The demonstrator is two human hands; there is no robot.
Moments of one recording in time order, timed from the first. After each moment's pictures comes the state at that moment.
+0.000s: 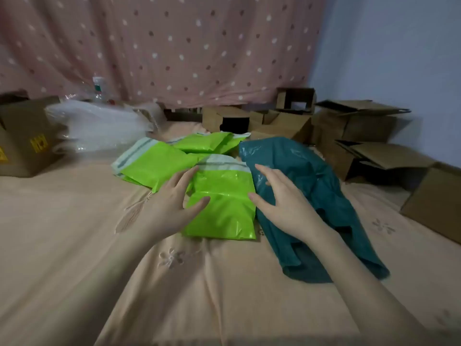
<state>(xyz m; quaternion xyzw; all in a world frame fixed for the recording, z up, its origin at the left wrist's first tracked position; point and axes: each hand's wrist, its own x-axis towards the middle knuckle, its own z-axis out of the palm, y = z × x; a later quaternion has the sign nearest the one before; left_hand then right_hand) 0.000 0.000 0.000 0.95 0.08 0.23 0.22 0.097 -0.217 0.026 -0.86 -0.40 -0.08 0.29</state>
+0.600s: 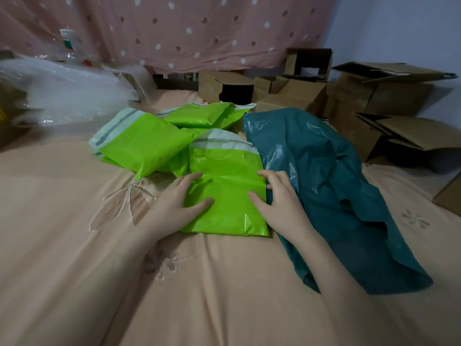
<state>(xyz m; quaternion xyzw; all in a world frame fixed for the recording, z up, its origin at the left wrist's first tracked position) 0.057 0.026 -0.066 0.93 0.09 0.18 0.31 0.147 -0.179 -0.050 -0.87 -0.30 -0.04 0.39</state>
